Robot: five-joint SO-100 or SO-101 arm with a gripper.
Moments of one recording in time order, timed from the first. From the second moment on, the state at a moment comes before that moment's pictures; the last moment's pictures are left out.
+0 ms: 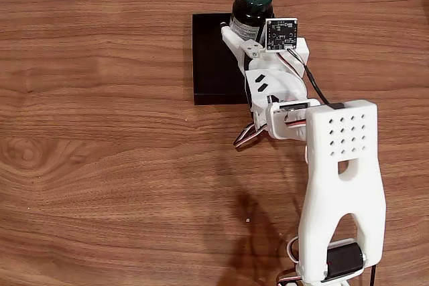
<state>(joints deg) -6.7 42.5 101.2 -56.0 178.9</state>
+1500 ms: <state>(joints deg) -10.2 80.0 140.9 -53.4 179.9</state>
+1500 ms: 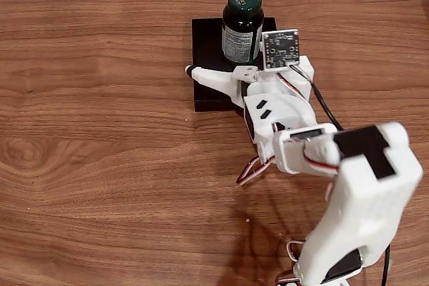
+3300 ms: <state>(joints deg) -4.2 180.1 174.7 53.0 158.1</state>
